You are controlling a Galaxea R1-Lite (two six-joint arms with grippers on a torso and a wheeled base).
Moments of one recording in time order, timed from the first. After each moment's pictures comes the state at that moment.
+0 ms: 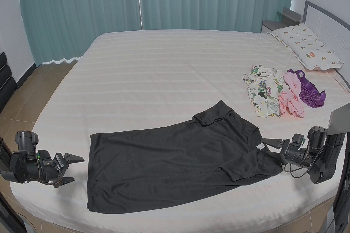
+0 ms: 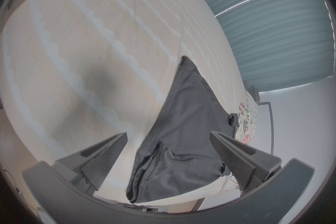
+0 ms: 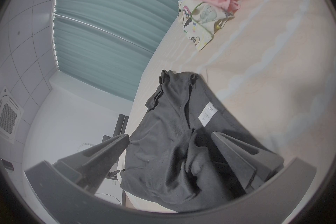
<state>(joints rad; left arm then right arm) 0.27 1.83 -0.33 -0.61 -0.56 -0.66 -0.11 2.29 -0.36 -1.55 0.73 0.76</state>
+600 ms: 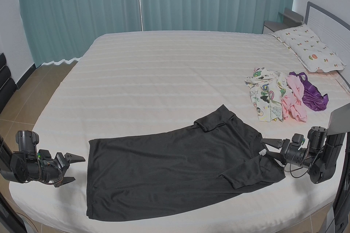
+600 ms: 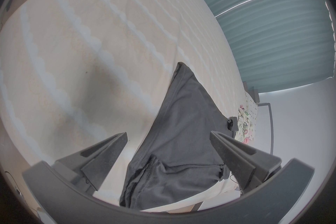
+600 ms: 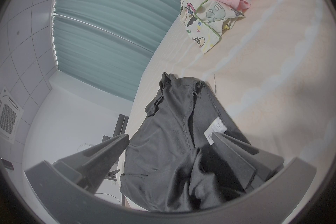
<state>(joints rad) 0.27 1.83 -0.33 -0.61 -0.56 -0.66 -0.10 2.29 -0.36 -1.55 0.73 0.75</state>
